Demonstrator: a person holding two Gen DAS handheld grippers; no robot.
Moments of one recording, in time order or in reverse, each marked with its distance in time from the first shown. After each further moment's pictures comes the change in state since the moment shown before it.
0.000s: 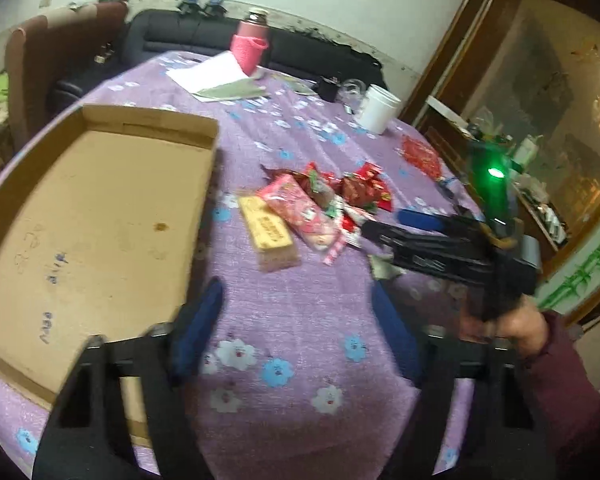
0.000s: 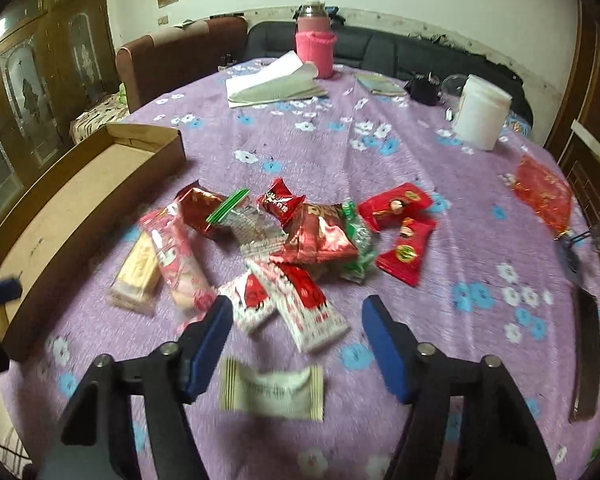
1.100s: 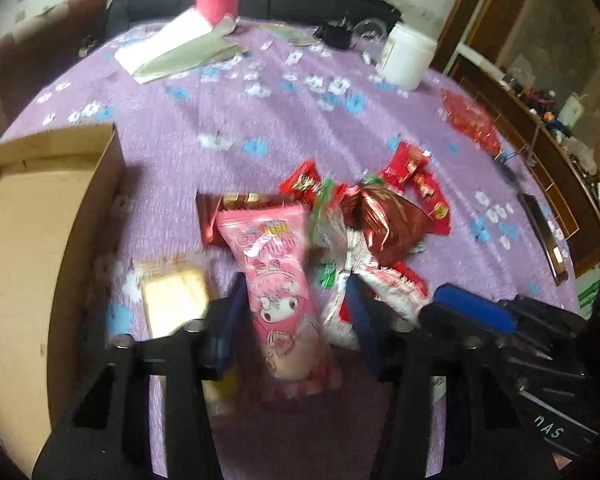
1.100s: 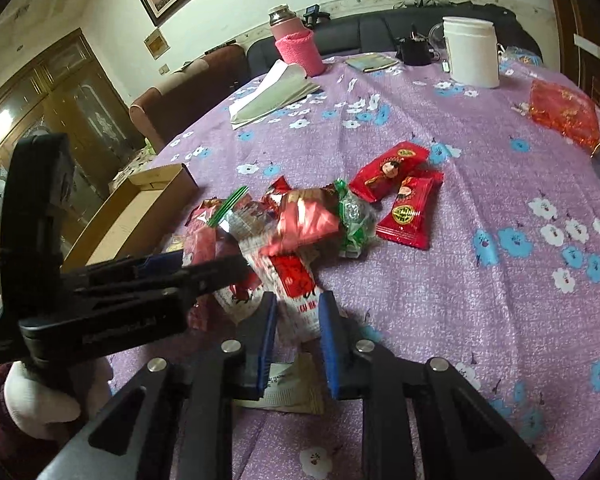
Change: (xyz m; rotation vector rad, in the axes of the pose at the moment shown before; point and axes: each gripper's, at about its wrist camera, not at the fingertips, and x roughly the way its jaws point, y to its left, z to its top) left arm 0.147 -0.037 0.067 0.079 0.151 0.140; right arm 0.003 -0.048 -0.022 0.225 -0.042 0.257
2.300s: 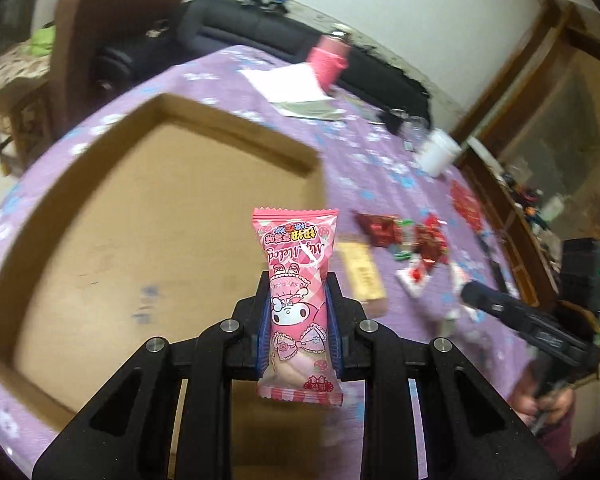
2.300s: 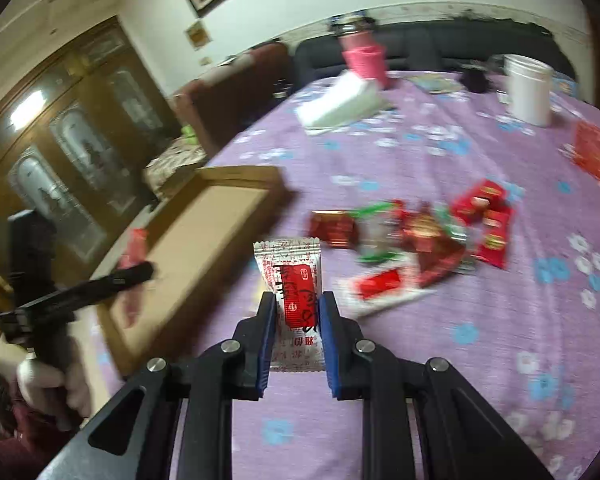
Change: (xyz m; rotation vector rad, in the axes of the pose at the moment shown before) left arm -0.141 0.145 -0.068 -0.278 -0.170 -0.039; right arm -0.028 0.091 0.009 -0.091 0.011 0.123
